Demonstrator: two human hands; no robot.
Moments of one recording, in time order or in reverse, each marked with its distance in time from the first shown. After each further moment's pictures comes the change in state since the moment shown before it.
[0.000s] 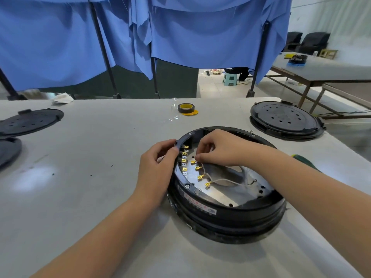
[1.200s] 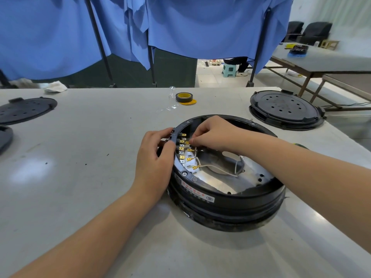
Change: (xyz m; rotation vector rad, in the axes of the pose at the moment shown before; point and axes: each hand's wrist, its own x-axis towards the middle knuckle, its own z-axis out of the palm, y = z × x) left_hand -0.005 -0.011 0.000 0.209 0.002 0.215; right_hand 0.011 -0.007 0.008 0.229 0.045 0.195
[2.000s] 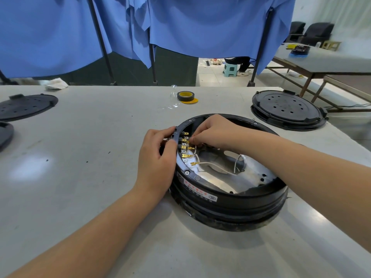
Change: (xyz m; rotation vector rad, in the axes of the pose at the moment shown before) left_hand 0.000 0.001 0.003 -0.021 0.034 0.031; right_hand 0.004 -0.005 0.002 0.041 -0.001 0.074
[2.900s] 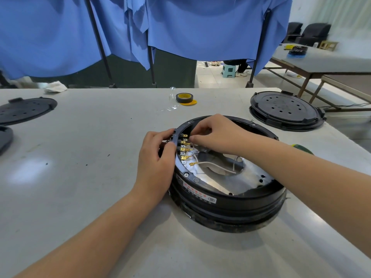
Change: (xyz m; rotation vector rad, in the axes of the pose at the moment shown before) left_hand 0.001 -0.004 -0.002 0.022 -0.014 0.021; right_hand -0.009 0.008 -0.003 -0.126 0.079 -0.218
